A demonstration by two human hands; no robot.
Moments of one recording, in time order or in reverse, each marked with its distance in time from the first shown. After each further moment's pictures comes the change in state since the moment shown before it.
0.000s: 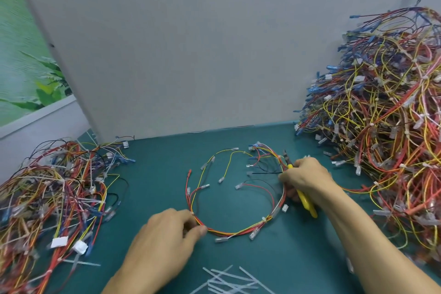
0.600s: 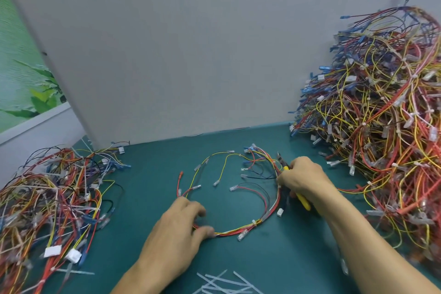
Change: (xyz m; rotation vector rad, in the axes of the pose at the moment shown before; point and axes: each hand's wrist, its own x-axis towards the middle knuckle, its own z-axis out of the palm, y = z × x) left_hand 0.023 0.003 0.023 -0.062 0.016 0.086; right_hand 0.002 -0.003 -0.006 -0.214 0.017 -0.004
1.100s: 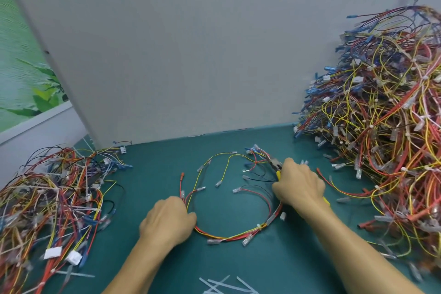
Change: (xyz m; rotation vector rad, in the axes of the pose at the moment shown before) left_hand 0.041 -0.007 -0.004 0.250 -0.188 -0.544; right_hand -0.009 -0.013 0.026 -0.221 0.202 -0.114
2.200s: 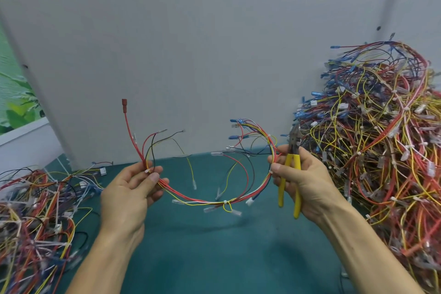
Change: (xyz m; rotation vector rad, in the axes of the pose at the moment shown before) left_hand 0.045 0.000 -0.043 -1.644 0.303 0.279; right_hand 0.014 0.009 -0.052 1.584 -0.179 -0.226
